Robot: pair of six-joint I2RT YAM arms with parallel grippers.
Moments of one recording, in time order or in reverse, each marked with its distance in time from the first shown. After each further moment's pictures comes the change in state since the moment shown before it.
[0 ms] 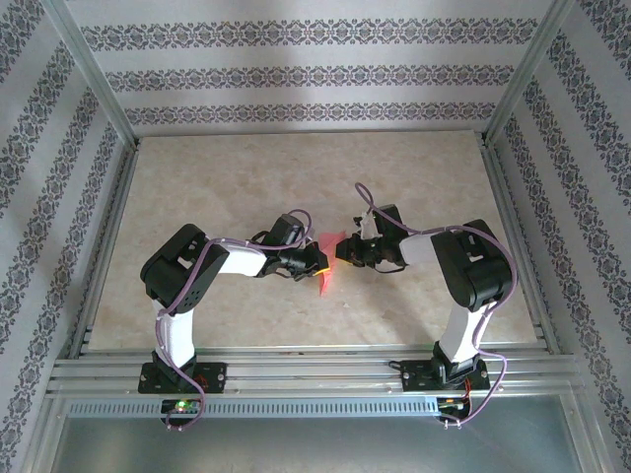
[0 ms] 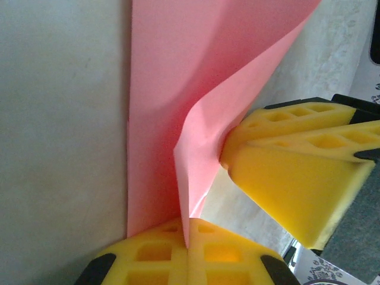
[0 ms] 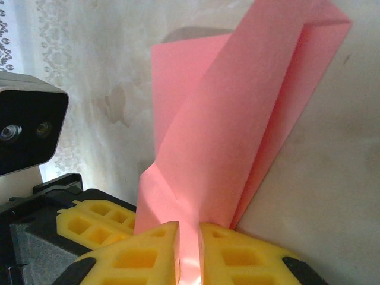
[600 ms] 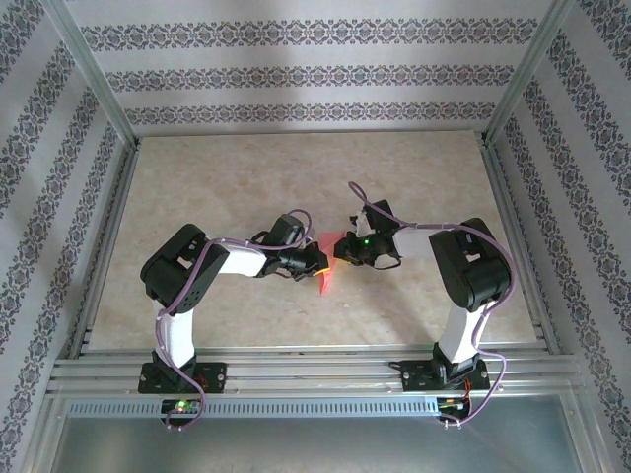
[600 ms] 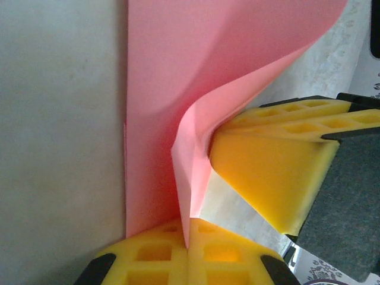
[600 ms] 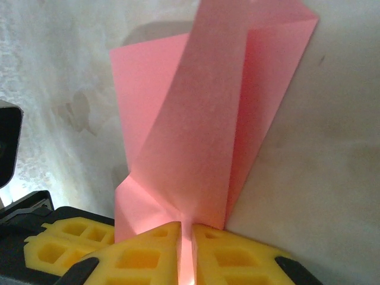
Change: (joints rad) left arm 0.000 0.000 -0.002 0.007 0.000 0.000; right arm 0.045 0.009 0.110 -0.225 0.131 -0.007
